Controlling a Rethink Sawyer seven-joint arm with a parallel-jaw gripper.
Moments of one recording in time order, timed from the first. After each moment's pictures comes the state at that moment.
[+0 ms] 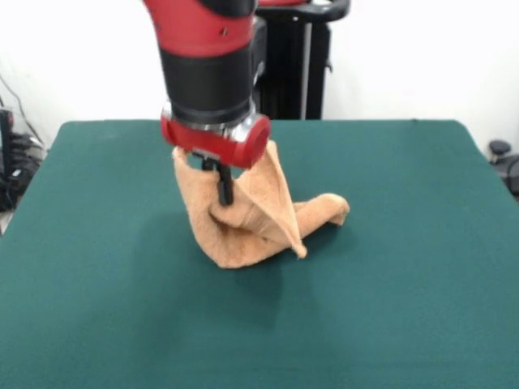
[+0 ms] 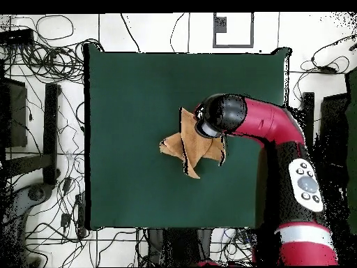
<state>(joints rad) -0.37 -0.54 0.12 1.35 -0.14 0.85 2.06</state>
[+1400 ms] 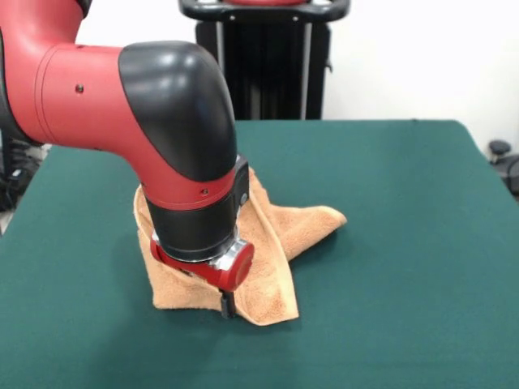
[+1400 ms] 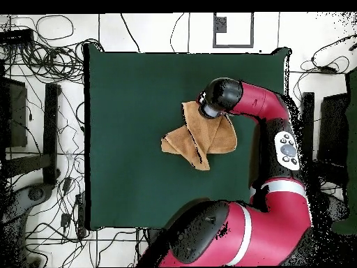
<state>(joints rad) -0.37 -0.22 0.15 1.00 -0.18 0.88 2.06</state>
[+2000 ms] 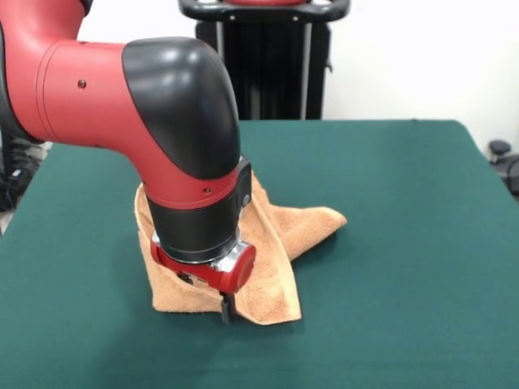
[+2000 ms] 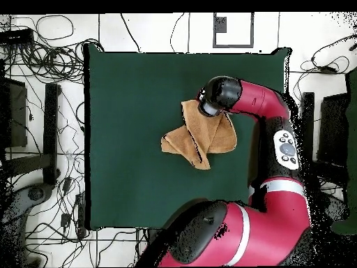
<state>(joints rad) -0.36 -0.23 0.15 0.99 -0.18 0.87 2.06</state>
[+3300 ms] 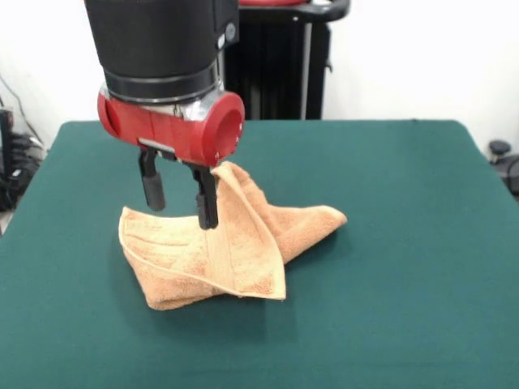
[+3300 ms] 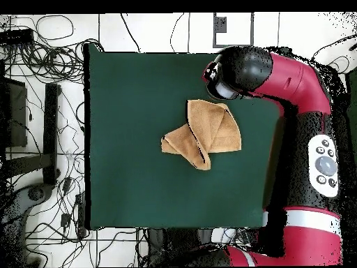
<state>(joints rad) -0.36 -0.49 0.15 1.01 -0.11 1.03 2.06</state>
